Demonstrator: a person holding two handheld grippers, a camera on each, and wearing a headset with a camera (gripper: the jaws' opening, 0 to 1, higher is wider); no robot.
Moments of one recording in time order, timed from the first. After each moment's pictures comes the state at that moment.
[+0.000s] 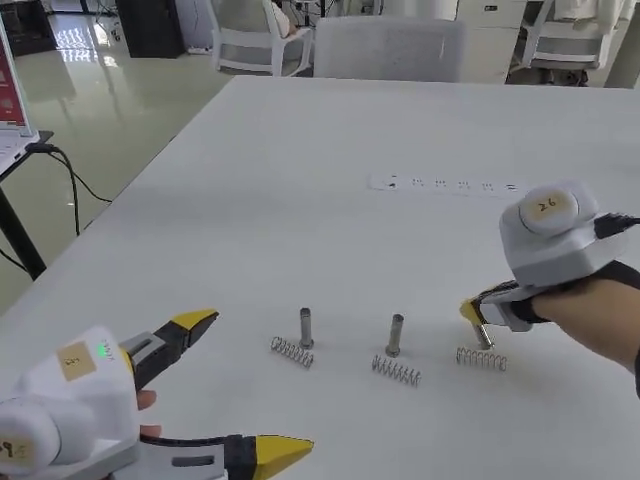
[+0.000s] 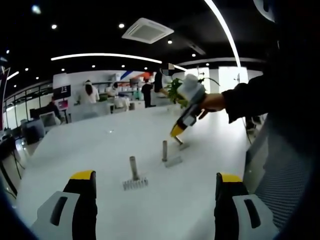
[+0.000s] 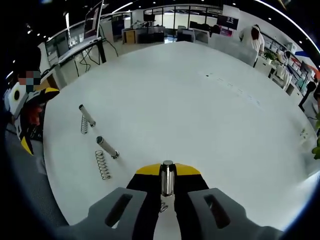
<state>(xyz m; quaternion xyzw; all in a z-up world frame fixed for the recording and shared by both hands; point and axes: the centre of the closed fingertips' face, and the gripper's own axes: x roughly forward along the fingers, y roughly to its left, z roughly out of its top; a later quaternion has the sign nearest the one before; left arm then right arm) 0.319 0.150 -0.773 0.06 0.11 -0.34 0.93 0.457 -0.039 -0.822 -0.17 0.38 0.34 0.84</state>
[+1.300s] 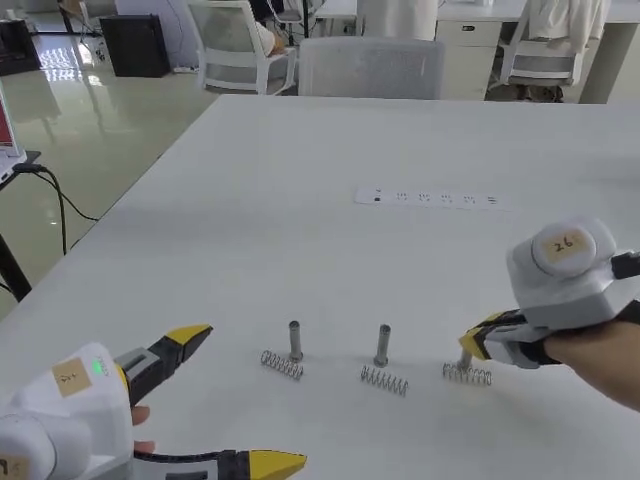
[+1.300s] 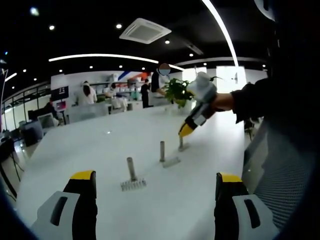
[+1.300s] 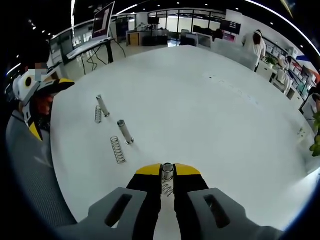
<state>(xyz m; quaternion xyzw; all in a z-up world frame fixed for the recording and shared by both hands) 0.318 0.147 -0.774 0.06 0.11 -0.34 0.93 0.425 -0.047 -0.819 -0.18 0.37 0.35 0.84</state>
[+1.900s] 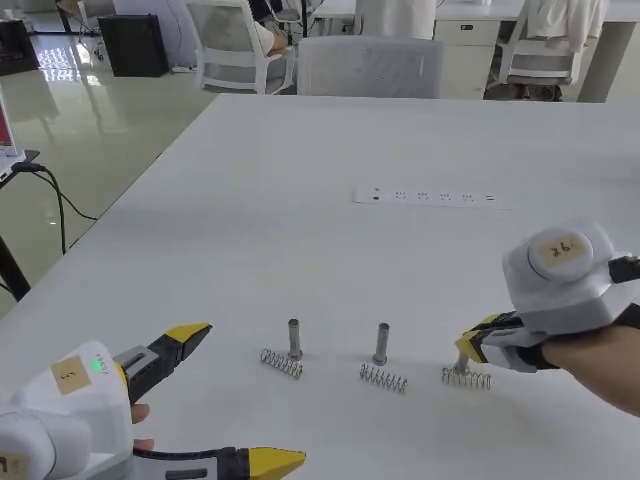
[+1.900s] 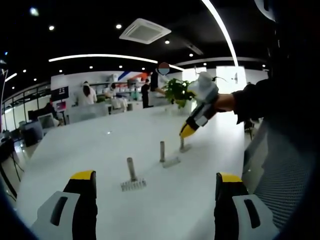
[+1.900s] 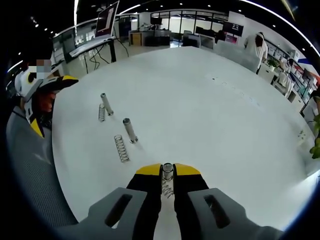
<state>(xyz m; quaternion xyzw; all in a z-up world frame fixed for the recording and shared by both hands) 0.318 0.147 -0.773 0.06 0.11 -0.34 0.93 0.420 -0.044 -0.819 -0.18 0.36 0.36 0.84</state>
